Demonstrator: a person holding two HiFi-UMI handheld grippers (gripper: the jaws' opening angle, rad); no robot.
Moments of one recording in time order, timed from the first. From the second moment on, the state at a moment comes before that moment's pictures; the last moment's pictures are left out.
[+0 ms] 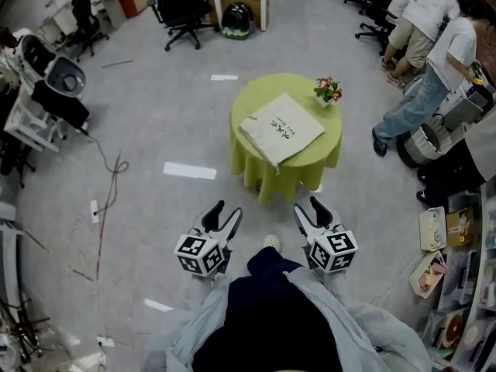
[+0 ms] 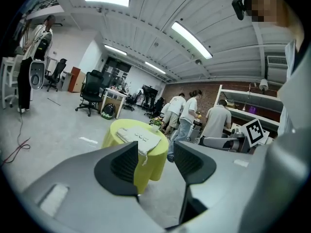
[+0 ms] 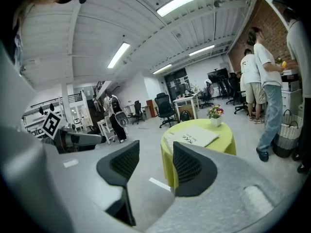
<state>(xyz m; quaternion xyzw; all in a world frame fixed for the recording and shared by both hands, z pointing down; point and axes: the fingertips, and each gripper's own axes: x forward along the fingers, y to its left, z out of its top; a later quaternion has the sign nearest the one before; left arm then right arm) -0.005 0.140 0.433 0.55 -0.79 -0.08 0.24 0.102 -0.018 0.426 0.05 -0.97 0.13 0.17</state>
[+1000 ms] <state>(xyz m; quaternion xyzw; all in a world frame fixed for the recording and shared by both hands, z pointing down) -0.051 0.070 0.463 0.57 -0.78 -0.06 0.27 0.046 -0.068 0.462 0.04 -0.97 0.17 0.19</state>
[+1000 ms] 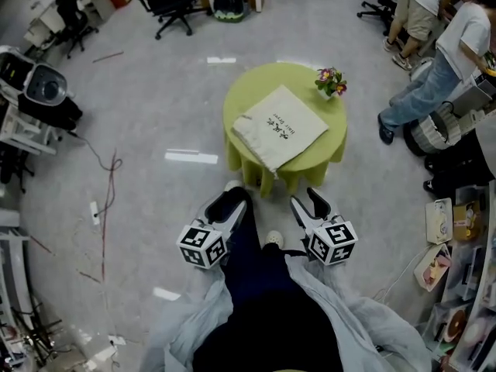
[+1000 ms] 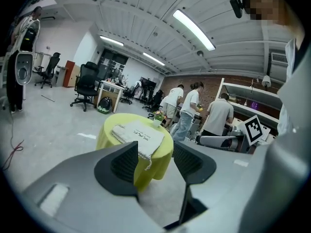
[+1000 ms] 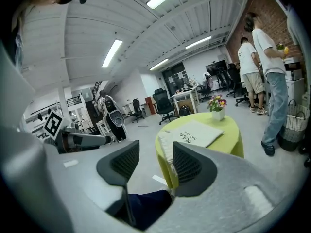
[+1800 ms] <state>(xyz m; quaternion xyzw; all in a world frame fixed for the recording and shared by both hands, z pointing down) -0.229 -0.055 0.460 0.68 -0.68 0.02 0.26 -0.092 -0.156 0.448 0.17 -0.96 0.17 0.17</state>
